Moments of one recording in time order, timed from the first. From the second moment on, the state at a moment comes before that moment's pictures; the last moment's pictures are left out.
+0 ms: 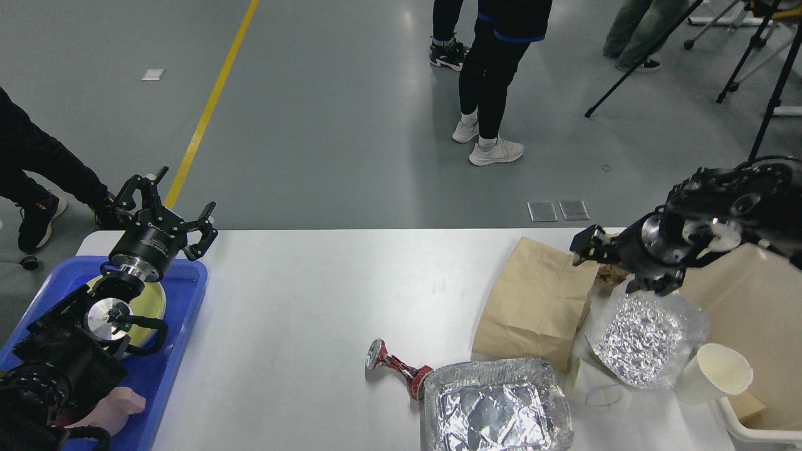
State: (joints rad) left arm -0.73 0.23 -0.91 -0.18 0.06 -0.69 -0.29; right arm 1.47 -0.43 -0.87 0.95 -0.03 0.39 -0.25
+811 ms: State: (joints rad) left arm -0.73 0.23 -0.91 -0.18 0.06 -0.69 -0.29; right arm 1.23 -0.24 -0.77 0.76 -0.04 0.21 -0.25
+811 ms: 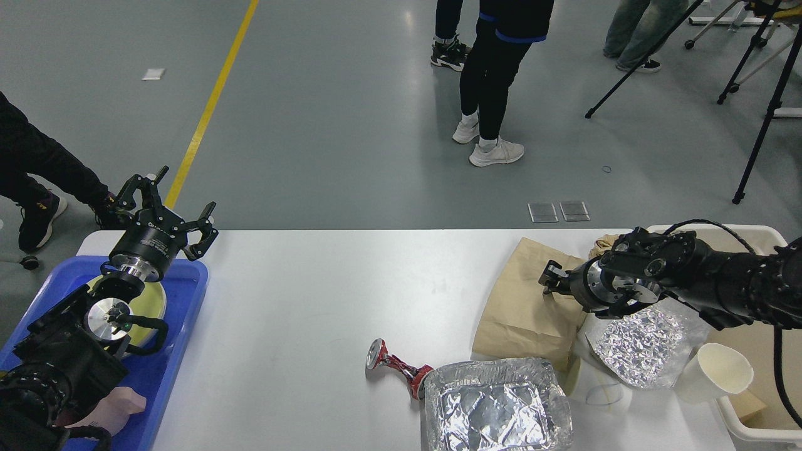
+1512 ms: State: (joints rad) left arm -0.73 0.23 -0.91 -0.18 0.06 -0.69 -0.29; right arm 1.58 -0.48 -0.62 1.11 -0.05 0.26 -0.25
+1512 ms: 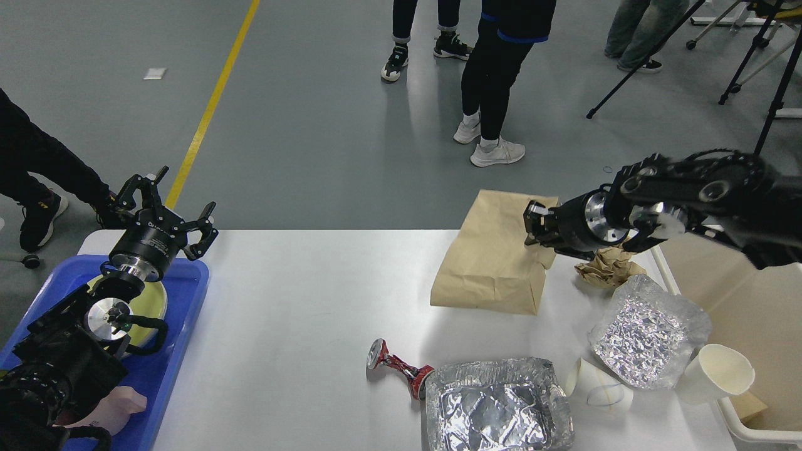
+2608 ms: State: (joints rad) left arm -0.73 0.23 -0.91 -0.18 0.06 -0.69 -0.29; right arm 1.18 -0.74 -0.69 0.63 -0.03 -0.06 -0.25
